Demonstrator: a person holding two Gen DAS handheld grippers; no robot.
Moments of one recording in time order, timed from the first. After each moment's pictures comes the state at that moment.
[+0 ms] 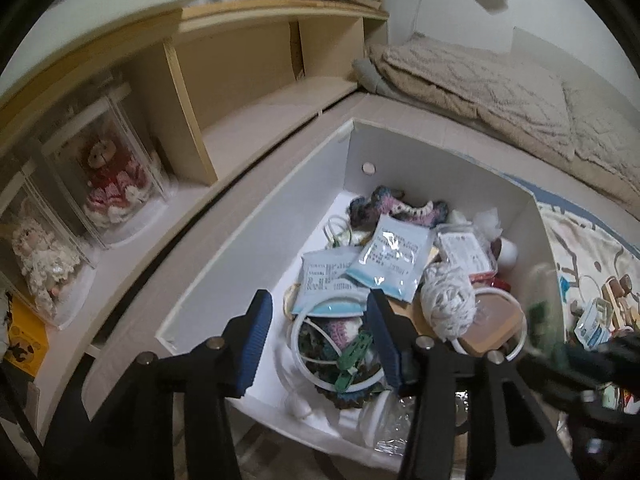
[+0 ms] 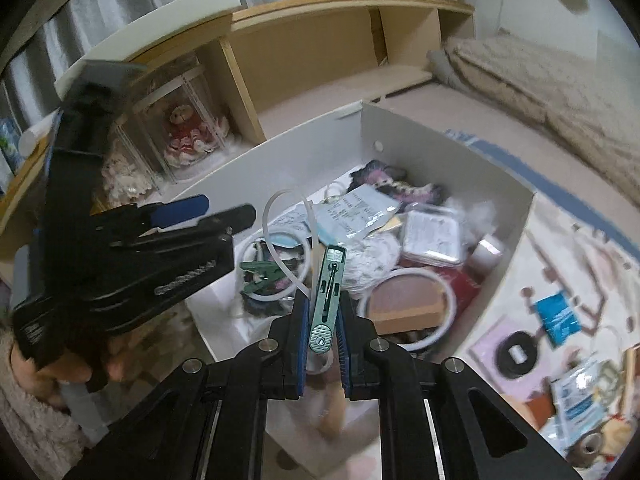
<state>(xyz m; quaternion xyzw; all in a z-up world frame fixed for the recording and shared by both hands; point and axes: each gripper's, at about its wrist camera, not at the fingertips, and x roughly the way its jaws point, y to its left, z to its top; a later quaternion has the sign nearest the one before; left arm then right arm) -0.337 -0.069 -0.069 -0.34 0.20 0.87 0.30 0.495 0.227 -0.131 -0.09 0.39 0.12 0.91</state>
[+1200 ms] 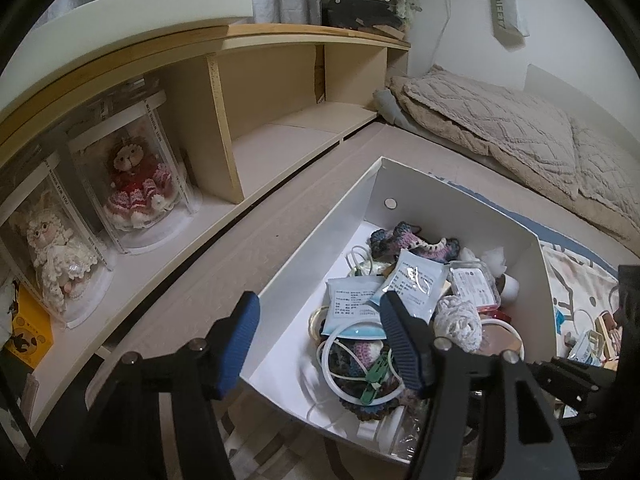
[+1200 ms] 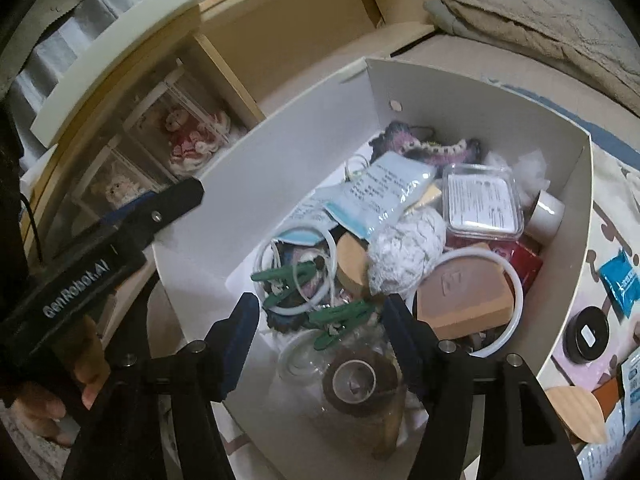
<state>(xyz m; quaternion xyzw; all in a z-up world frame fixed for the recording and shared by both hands) -0.351 -0.095 -0.047 -0.32 0.15 0.89 0.29 0.529 0.228 -0.156 -0.01 0.45 0.16 0.88</state>
